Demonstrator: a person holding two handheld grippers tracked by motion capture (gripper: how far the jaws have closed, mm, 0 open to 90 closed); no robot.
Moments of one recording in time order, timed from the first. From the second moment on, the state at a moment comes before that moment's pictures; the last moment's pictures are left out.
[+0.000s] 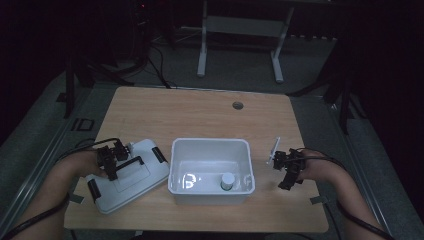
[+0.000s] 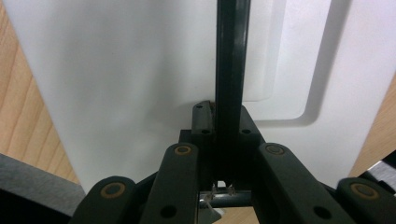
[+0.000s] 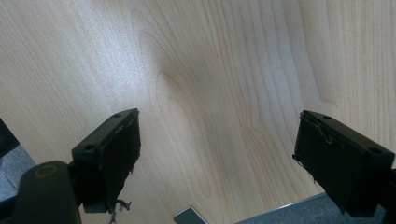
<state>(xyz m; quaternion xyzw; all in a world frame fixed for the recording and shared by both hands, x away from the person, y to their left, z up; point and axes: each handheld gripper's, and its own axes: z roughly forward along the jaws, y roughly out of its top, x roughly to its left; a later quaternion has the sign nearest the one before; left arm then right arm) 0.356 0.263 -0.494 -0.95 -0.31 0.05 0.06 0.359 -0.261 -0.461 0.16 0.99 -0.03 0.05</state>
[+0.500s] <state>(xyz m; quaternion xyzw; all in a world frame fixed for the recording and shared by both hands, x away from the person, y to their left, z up) 0.351 0.279 -0.472 -0.95 -0.31 0.07 0.03 0.358 -0.265 -0.466 0.16 0.99 -0.02 0.04</state>
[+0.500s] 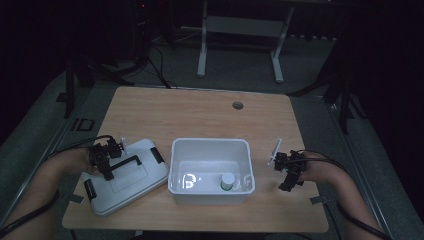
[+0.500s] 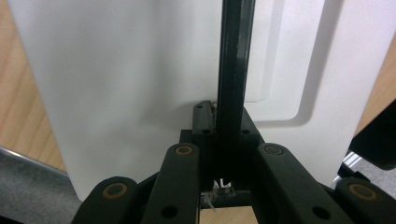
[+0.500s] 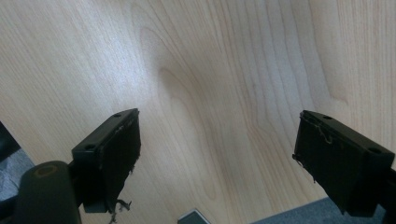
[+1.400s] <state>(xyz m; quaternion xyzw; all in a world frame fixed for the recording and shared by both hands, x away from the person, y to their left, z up) 0.333 0.280 -0.366 -0.96 -0.29 0.03 0.00 0.356 -0.262 -0.467 0.16 0.99 -0.02 0.04</state>
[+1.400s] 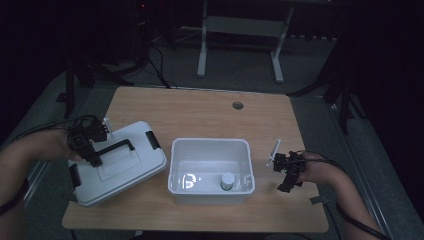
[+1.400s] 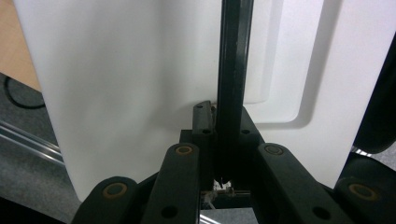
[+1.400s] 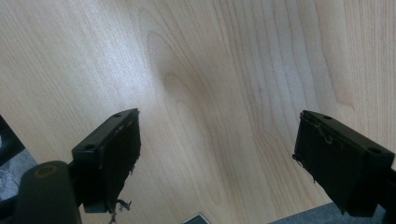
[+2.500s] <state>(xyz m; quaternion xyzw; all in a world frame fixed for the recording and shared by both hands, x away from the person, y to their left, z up) 0.346 0.177 -0.321 -0.99 -0.16 0.01 -0.01 0.355 -0.259 -0.464 0.16 0.99 -0.02 0.04</state>
